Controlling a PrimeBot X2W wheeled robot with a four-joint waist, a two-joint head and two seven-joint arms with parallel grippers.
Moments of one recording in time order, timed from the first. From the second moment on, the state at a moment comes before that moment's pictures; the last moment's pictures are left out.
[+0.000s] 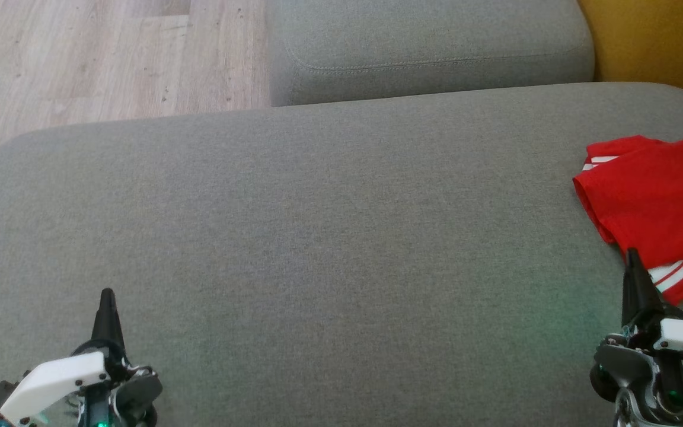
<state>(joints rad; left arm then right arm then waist) -0.06 0.05 0.07 0.27 -1.63 -0.12 0.10 -0.06 -0.05 -0.13 0.28 1.62 0.13 0.11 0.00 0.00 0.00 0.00</state>
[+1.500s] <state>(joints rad) -0.06 0.05 0.07 0.27 -1.63 -0.12 0.11 -0.06 -0.05 -0.13 0.28 1.62 0.13 0.11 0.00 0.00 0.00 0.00</state>
